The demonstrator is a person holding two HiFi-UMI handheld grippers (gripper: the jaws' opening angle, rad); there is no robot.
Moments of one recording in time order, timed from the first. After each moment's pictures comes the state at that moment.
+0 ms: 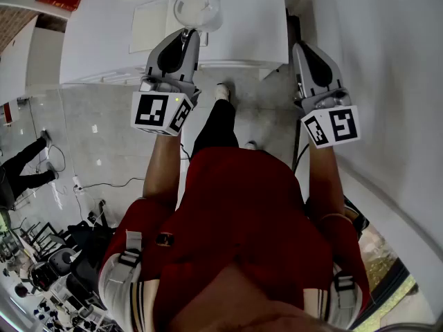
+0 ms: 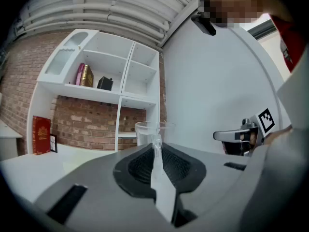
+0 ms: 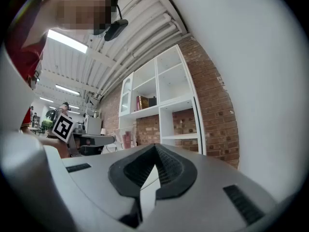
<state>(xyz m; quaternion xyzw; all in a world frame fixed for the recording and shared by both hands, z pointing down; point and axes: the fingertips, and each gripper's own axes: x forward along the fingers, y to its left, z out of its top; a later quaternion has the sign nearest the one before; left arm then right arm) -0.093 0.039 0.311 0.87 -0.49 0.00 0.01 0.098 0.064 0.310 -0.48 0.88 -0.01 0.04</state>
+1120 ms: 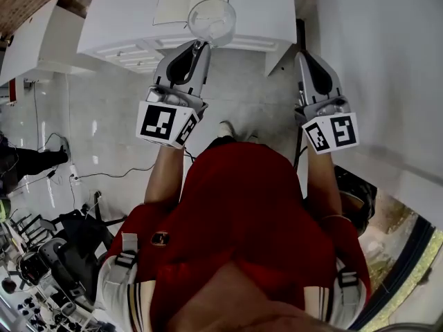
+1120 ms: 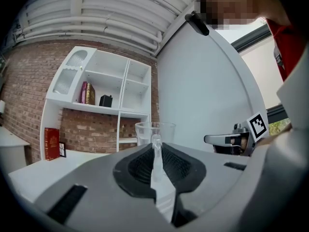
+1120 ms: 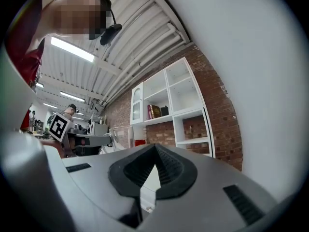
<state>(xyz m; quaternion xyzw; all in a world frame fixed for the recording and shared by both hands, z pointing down) -0.144 0.210 0.262 0.89 -0.46 -0.01 -0.01 0.036 0.216 0.269 -0.47 0.88 -0.01 0.06</state>
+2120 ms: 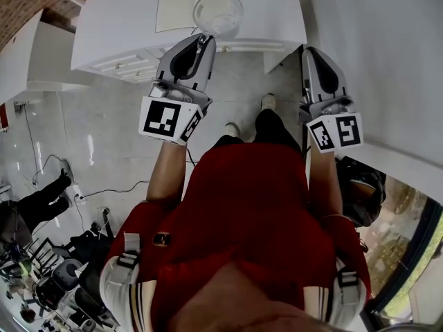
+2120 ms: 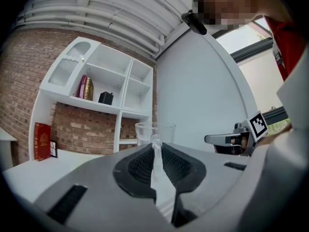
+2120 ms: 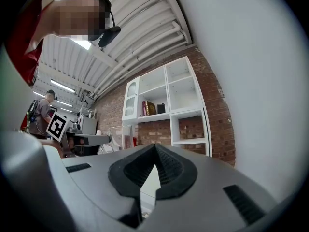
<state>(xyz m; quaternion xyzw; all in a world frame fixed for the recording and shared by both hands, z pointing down) -0.204 0.161 0.271 0.91 -0.41 -0.03 -0.01 -0.024 0.189 0.271 -0.53 0.85 0.01 0.04</state>
